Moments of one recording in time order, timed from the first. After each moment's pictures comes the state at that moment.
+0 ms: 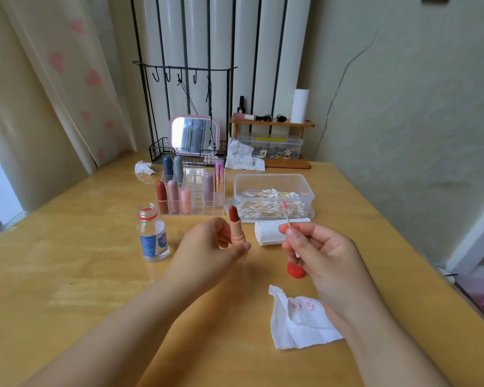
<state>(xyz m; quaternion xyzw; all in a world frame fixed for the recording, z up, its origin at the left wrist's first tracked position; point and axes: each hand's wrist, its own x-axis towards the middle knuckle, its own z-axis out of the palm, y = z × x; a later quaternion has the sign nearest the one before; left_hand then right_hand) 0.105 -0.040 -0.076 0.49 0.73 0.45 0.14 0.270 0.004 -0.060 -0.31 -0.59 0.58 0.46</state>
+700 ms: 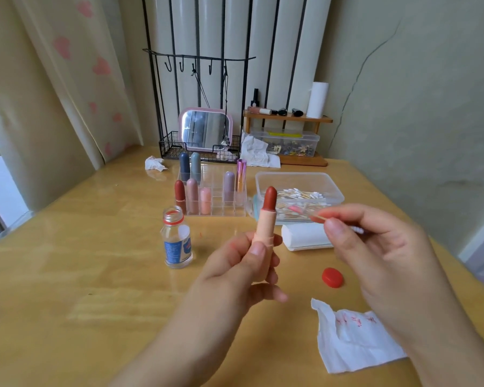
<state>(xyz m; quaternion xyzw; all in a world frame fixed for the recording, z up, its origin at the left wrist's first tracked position) 0.107 -0.088 -0.068 0.39 0.41 0.69 0.46 0.251 -0.013 -0.032 -0.21 -0.73 0.43 0.49</state>
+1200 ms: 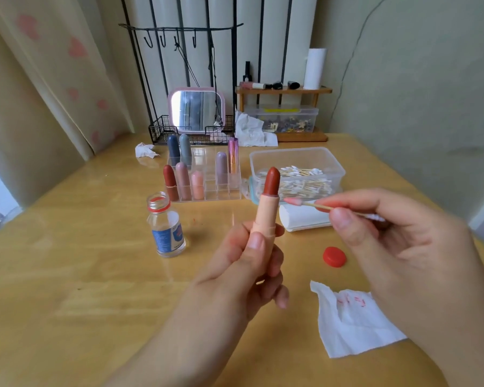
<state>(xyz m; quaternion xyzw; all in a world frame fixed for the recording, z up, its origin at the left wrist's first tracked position) 0.115 -0.085 -0.078 0.41 0.35 0.67 0.51 0.264 -0.013 -0.046 -0.21 -0.78 0.28 0.51</state>
